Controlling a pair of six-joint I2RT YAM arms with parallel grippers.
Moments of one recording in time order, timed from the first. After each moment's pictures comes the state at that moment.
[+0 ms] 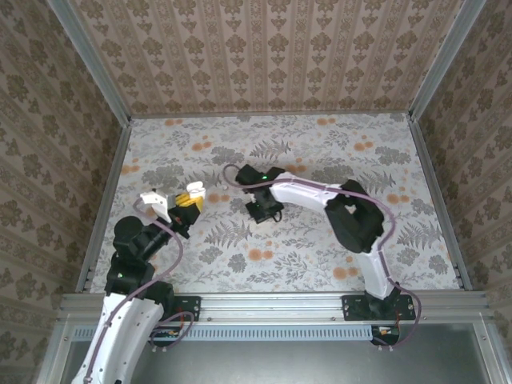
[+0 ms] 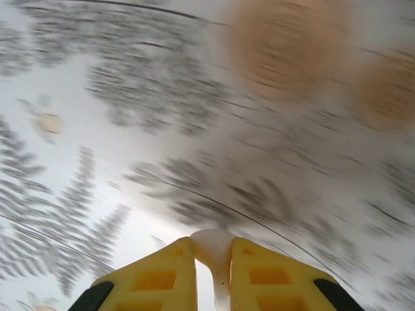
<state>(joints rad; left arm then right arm) -0.27 0.36 0.43 -0.11 0.48 -0.23 0.79 2.06 1.54 -0.85 0.03 0.34</state>
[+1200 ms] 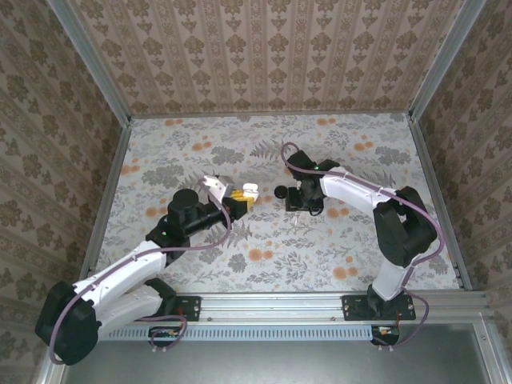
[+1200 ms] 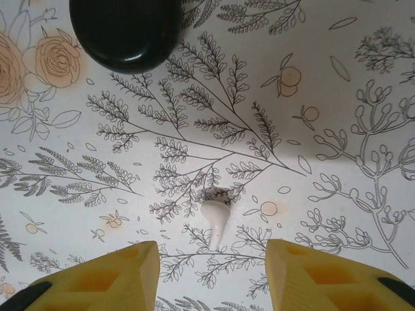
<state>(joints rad) -0.68 0.96 0.48 0.28 0.38 -0.20 0.54 1.75 1.25 -0.83 -0.04 0.56</state>
